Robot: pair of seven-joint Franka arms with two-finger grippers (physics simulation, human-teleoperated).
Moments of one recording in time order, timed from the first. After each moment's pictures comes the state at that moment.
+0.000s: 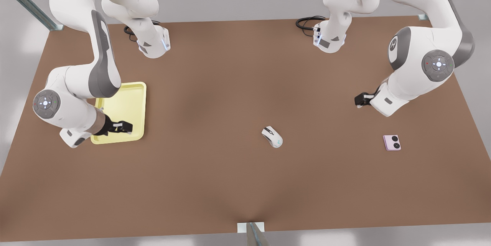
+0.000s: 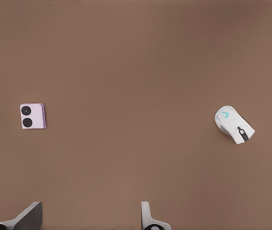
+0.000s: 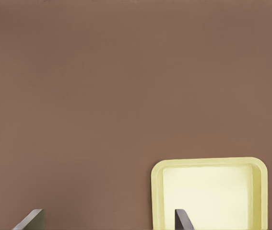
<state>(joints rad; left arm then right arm) -0.24 0.23 0.10 -1.38 0.01 1.48 -0.10 0.00 0.29 0.07 -1.52 0.03 1.75 0.04</state>
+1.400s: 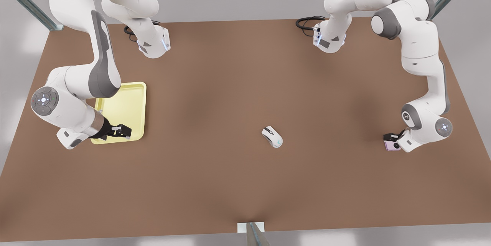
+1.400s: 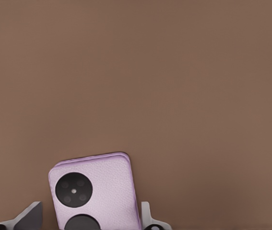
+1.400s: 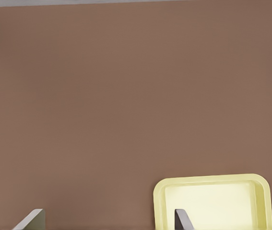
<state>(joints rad) 0.20 0.75 0.14 -1.66 -0.07 2.32 0.54 0.00 0.29 0.07 -1.52 0.03 1.81 0.06</state>
